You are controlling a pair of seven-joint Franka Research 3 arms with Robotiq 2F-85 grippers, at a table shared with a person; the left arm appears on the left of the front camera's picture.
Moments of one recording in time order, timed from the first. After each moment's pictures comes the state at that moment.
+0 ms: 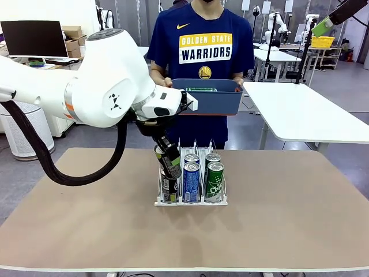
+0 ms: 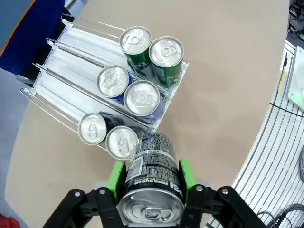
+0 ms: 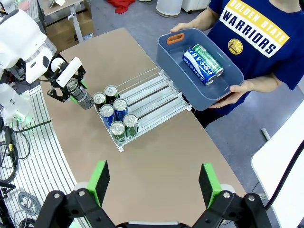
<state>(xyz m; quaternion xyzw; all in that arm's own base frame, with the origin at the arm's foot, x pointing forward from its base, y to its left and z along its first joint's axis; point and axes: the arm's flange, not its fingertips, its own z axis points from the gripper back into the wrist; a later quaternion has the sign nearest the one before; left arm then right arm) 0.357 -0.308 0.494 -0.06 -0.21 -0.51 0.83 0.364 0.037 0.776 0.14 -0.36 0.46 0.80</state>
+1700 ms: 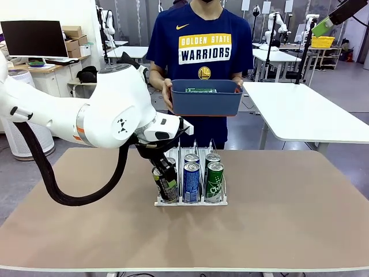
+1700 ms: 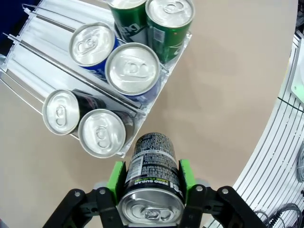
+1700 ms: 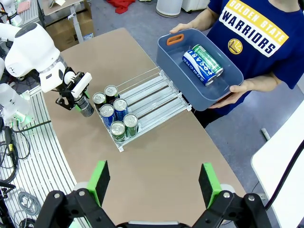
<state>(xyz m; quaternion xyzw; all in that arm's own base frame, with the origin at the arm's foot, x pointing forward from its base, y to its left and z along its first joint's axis) 0.372 -0.300 0.427 -0.07 -0.16 -0.49 0.86 0.364 0.037 0.776 0.14 -0.36 0.46 0.80</state>
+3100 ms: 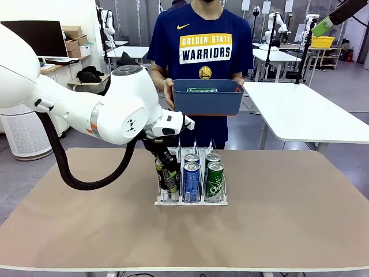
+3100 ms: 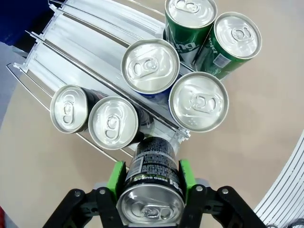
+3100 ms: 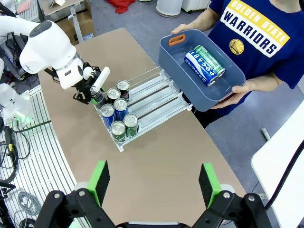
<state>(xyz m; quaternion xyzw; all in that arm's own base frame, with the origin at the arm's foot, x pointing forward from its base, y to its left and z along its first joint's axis) 0.423 -0.308 0.412 -0.03 -0.17 -0.46 0.87 0.364 0.037 0.776 0.14 -0.36 0.46 0.80</state>
